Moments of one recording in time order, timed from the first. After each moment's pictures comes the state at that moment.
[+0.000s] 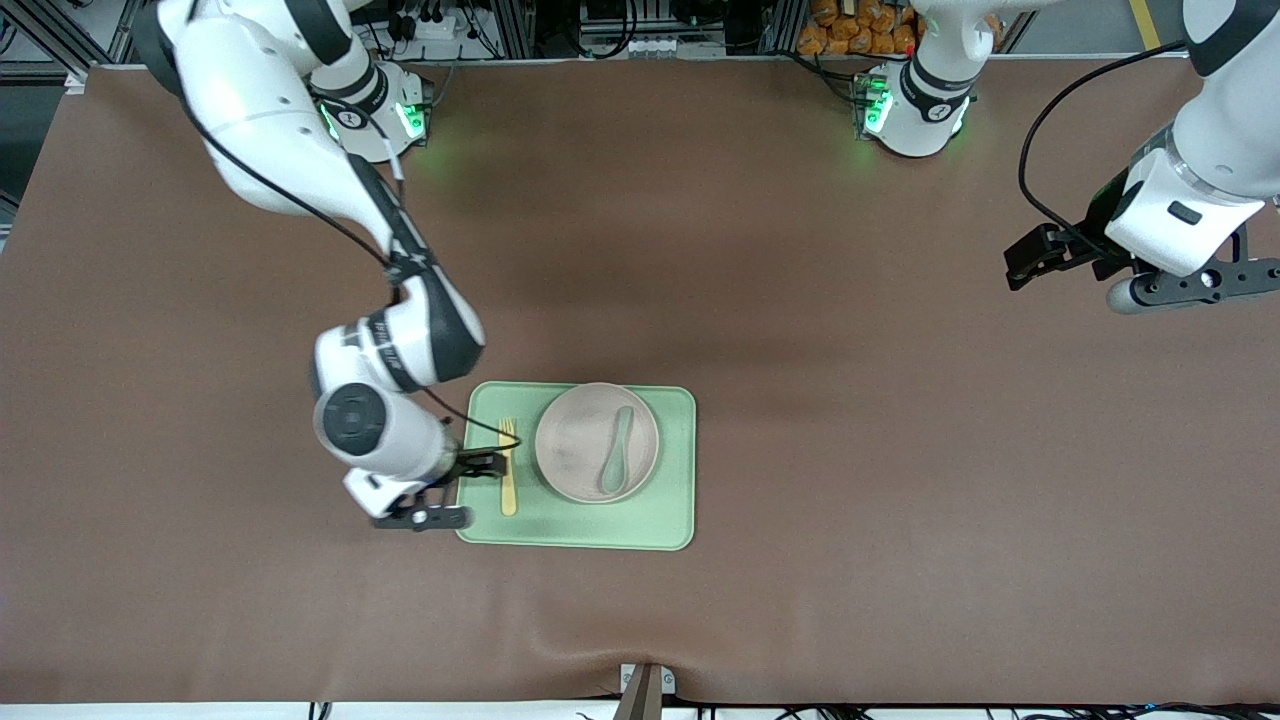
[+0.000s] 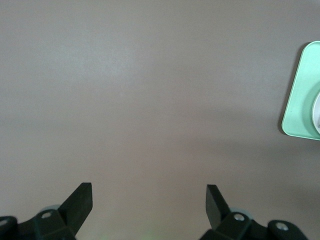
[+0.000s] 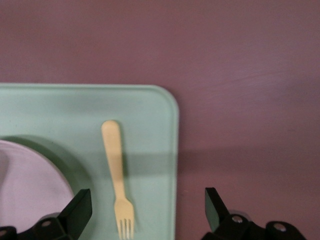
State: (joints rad) left arm 0.08 0.02 -0.27 -1.59 0.01 1.59 -0.30; right arm 0.26 0.74 0.05 -1.29 0.00 2.03 0.34
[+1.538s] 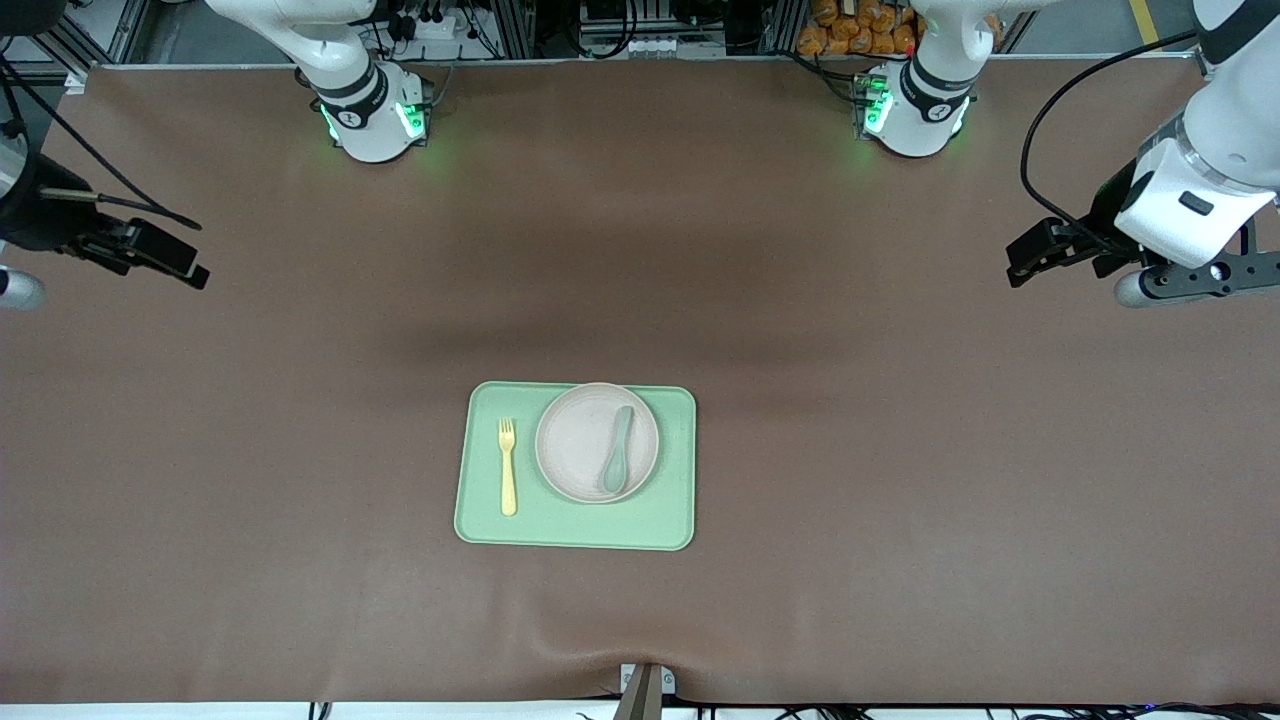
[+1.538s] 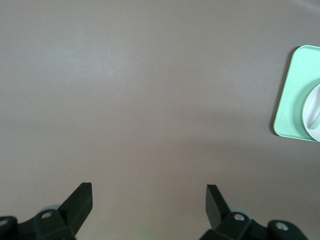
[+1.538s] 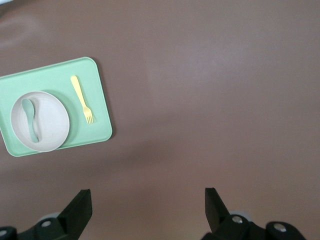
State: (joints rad) left arm 0.08 0.02 -0.26 -1.59 -0.02 1.60 -0.30; right arm -0.02 -0.01 0.06 -1.57 0.09 1.54 0.27
